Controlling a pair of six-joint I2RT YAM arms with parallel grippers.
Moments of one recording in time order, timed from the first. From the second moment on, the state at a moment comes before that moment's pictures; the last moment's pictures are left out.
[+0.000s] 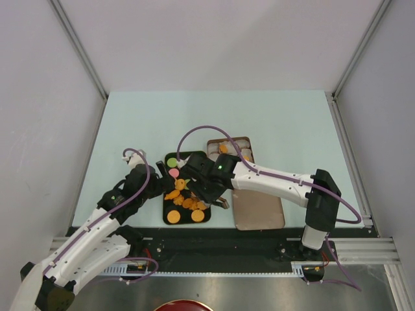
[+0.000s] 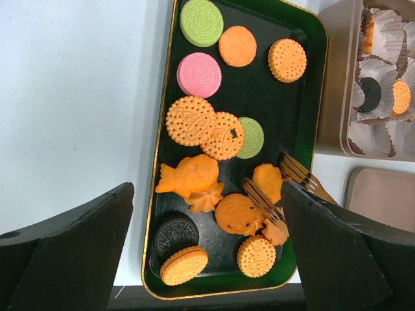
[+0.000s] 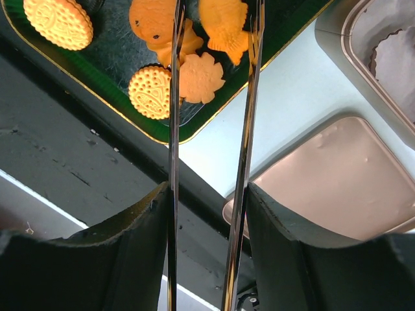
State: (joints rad) left arm -0.56 0.69 0.59 -0.64 -0.32 -0.80; right arm 1.16 1.75 1.55 -1.00 0.10 0.32
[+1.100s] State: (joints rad) left arm -0.56 0.73 0.59 -0.62 -0.32 -0.80; right arm 0.91 1.62 1.74 -1.08 0.17 0.28
